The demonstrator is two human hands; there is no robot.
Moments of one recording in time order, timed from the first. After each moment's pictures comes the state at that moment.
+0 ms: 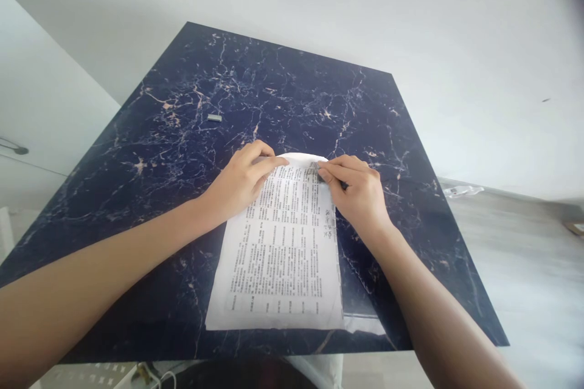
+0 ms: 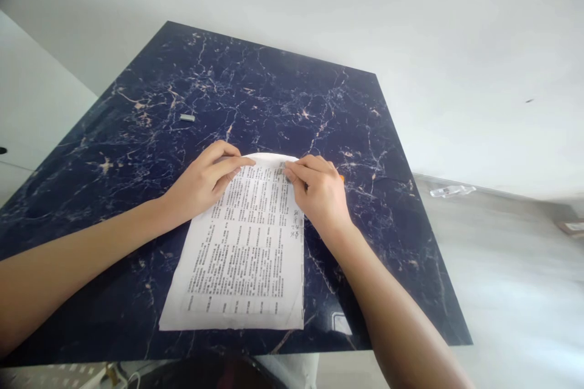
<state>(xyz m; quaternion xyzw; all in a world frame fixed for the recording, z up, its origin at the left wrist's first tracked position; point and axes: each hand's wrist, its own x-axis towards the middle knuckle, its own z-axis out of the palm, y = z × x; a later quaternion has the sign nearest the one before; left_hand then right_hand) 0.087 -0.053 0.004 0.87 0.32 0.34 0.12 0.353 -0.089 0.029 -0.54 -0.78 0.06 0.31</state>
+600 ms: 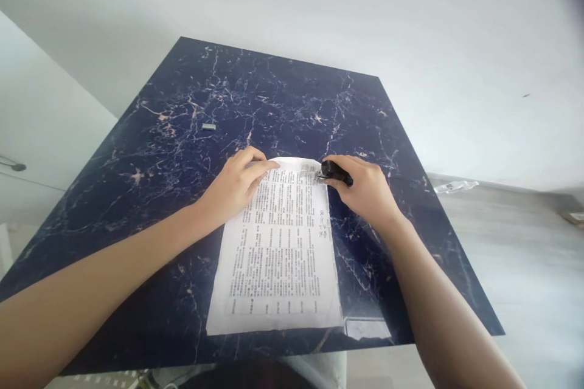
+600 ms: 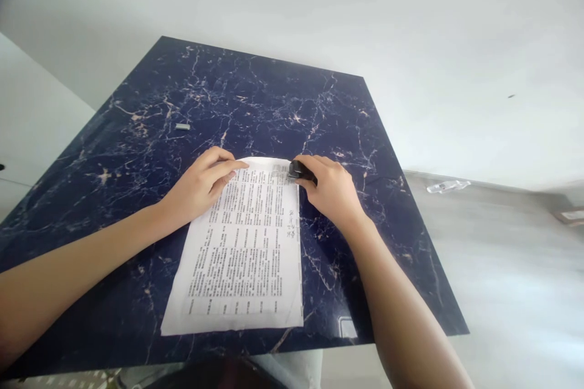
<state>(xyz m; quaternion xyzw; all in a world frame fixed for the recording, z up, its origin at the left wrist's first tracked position) 0.087 -0.050 0.002 0.88 0.33 0.33 0.12 0.395 -0.084 0.040 -0.57 -0.79 0.08 0.22</state>
